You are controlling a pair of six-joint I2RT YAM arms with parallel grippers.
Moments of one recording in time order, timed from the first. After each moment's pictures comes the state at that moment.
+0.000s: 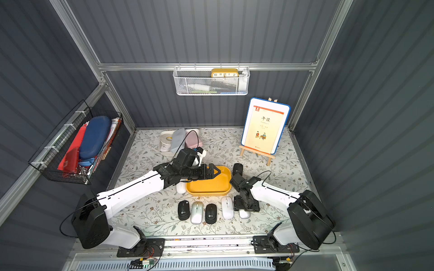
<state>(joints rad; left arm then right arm) -0.79 1.48 1.11 -0.35 0.31 -0.69 0.65 1.41 0.71 -0.87 0.00 0.71</state>
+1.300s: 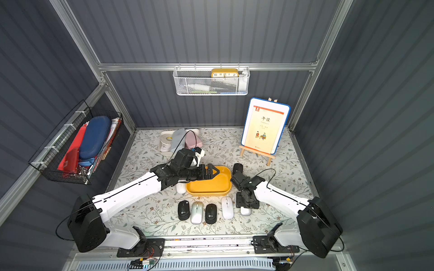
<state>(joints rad) -0.79 1.44 1.10 -0.36 0.29 -0.69 0.66 1.30 0.76 -0.92 0.08 0.74</state>
